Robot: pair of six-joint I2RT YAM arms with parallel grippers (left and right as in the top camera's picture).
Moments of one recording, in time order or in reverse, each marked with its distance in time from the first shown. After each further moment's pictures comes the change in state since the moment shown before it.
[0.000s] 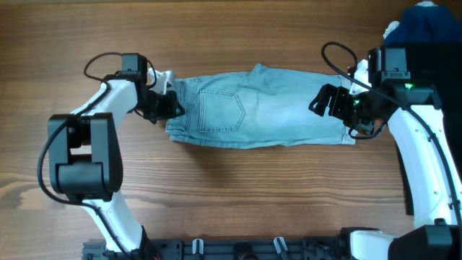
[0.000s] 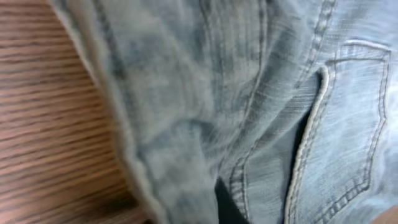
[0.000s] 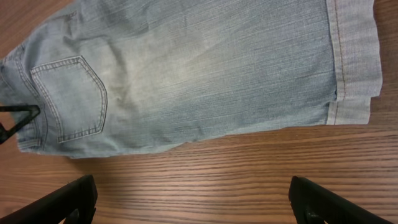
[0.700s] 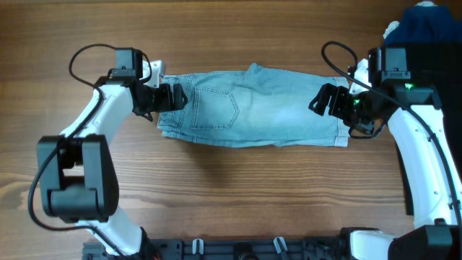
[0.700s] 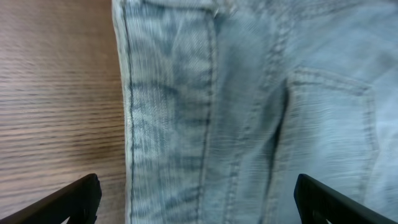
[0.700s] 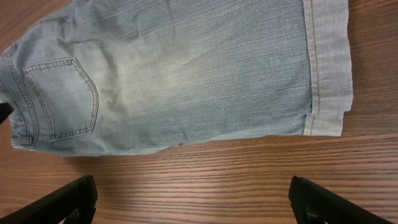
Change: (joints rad) left arm -0.008 -0.153 -0.044 0.062 -0.170 -0.089; right arm 0.000 0.000 0.000 0.007 0.000 0.000
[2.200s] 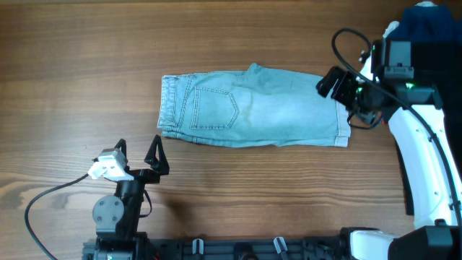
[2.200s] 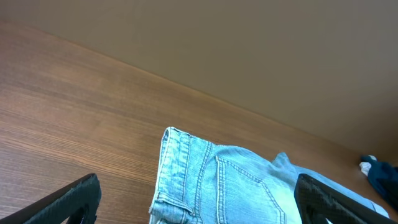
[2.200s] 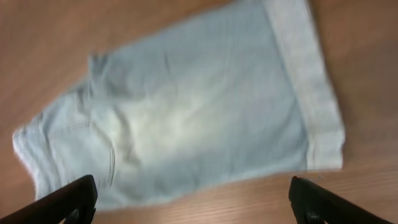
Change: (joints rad) left arm -0.011 -1.843 -1.170 0.503 -0.289 -0.337; right arm 0.000 -0.001 0.009 0.117 0.055 0.177
